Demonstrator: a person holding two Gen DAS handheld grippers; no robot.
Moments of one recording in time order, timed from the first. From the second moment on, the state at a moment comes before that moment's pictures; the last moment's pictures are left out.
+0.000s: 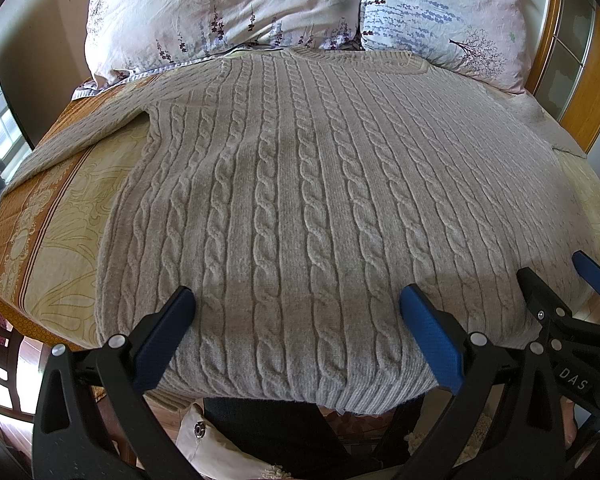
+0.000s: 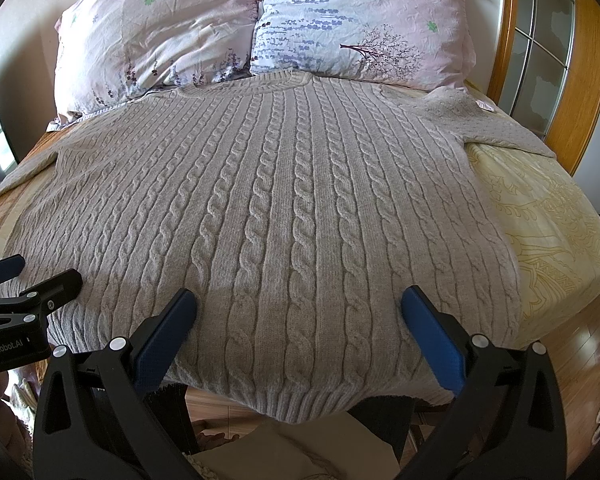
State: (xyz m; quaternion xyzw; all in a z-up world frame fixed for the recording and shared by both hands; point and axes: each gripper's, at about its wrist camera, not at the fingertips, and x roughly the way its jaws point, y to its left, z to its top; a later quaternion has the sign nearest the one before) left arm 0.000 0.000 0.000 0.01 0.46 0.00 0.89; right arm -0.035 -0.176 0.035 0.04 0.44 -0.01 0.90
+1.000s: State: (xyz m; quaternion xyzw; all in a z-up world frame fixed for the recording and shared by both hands) left arm 0.003 0.001 0.001 0.01 0.47 -0.01 0.88; right arm -0.031 -0.177 0.036 0.03 0.43 0.02 0.90
